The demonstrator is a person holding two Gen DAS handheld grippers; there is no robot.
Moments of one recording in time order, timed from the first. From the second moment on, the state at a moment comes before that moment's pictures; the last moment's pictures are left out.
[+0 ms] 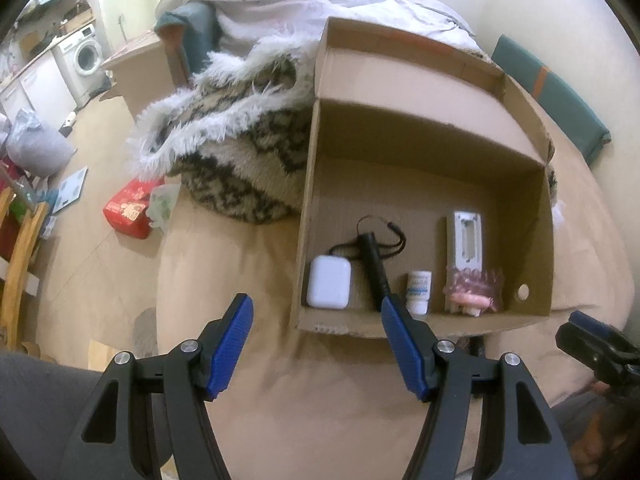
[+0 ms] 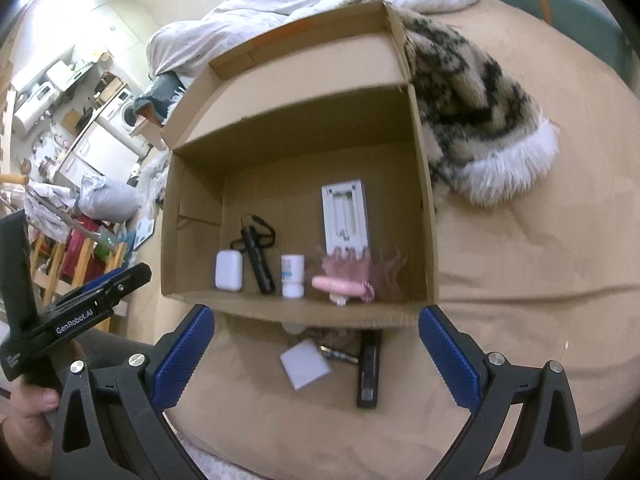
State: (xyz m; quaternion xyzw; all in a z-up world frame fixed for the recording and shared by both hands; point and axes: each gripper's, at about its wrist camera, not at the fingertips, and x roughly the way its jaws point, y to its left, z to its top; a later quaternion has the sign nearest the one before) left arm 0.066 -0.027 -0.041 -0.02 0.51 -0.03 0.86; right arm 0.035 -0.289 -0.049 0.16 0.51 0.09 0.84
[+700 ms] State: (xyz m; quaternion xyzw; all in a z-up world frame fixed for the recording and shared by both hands) left arm 0.064 -0.015 -0.072 -0.04 0.54 -0.02 0.84; right arm 0.034 -0.319 -0.119 0.23 0.60 0.03 0.77
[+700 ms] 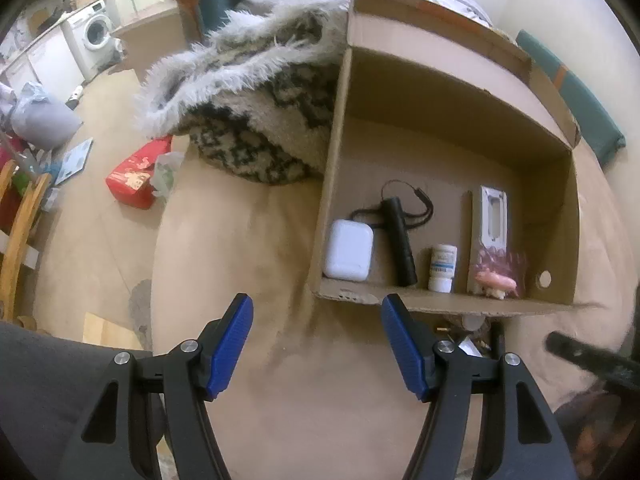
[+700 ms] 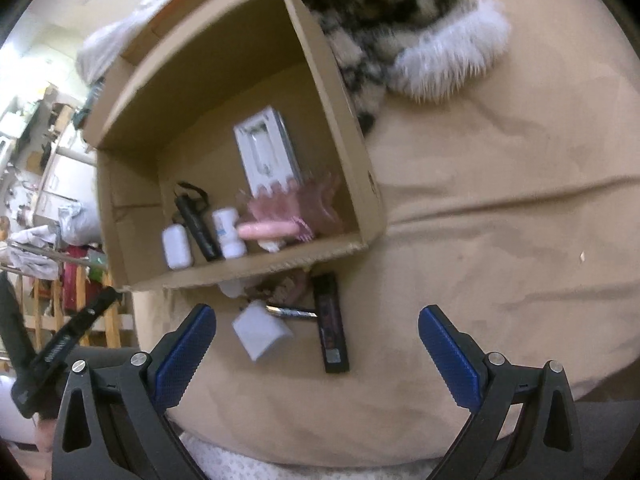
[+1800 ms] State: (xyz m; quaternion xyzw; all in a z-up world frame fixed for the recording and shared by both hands) left arm 0.052 -0.108 -0.133 -0.13 0.62 -0.01 0.77; right arm 0.021 -0.300 -0.101 0.20 0.58 0.08 0.78
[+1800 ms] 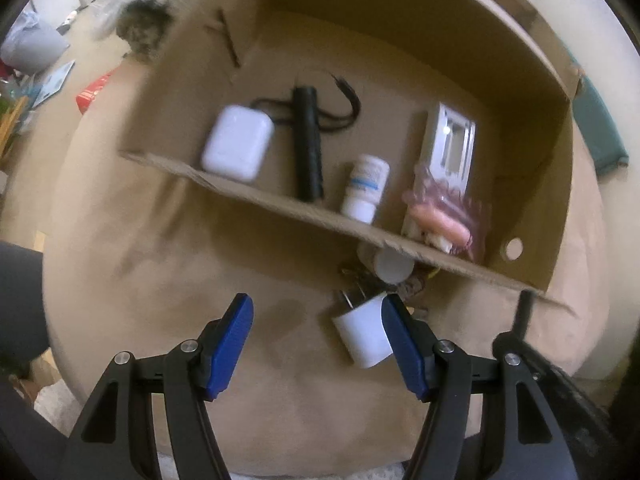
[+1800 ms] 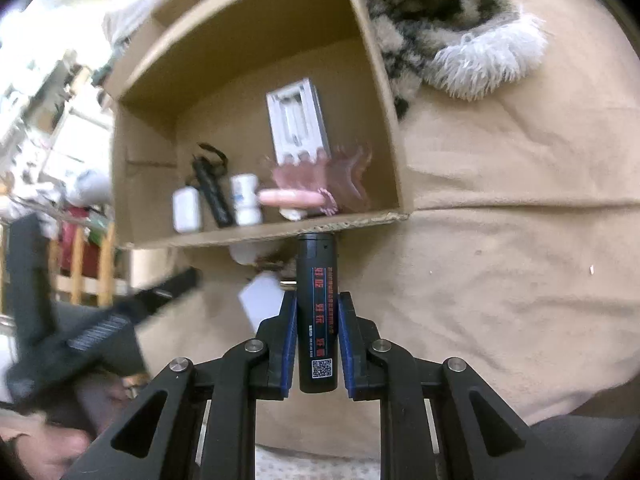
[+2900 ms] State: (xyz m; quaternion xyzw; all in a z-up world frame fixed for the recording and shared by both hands) left arm 0.064 -0.133 -0.188 -0.05 0.67 0.00 0.74; right arm 0.024 -0.301 -0.110 0.18 0.59 0.06 0.79
